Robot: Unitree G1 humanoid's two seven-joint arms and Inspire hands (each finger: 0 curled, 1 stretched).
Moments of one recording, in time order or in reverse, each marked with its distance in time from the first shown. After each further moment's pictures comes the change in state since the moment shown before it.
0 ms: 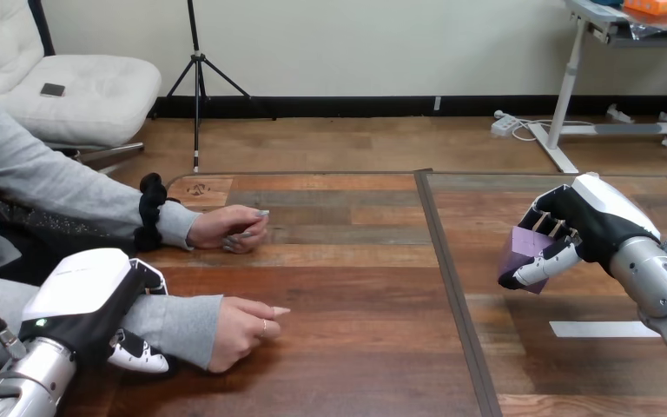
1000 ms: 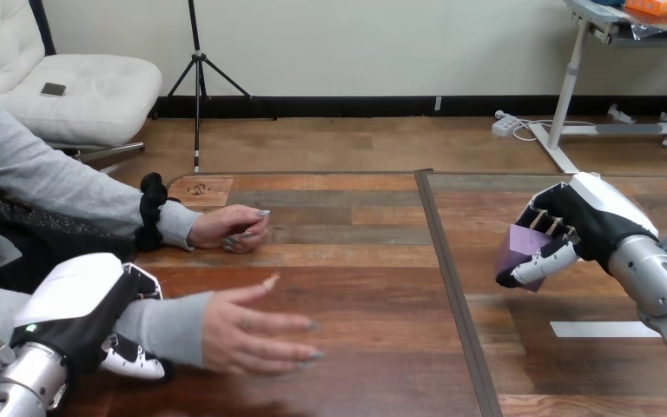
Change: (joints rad) left arm 0.034 0.011 0.033 -0.032 -0.056 -0.009 -0.044; right arm 0.001 0.000 0.000 -0.009 0.000 -0.016 0.000
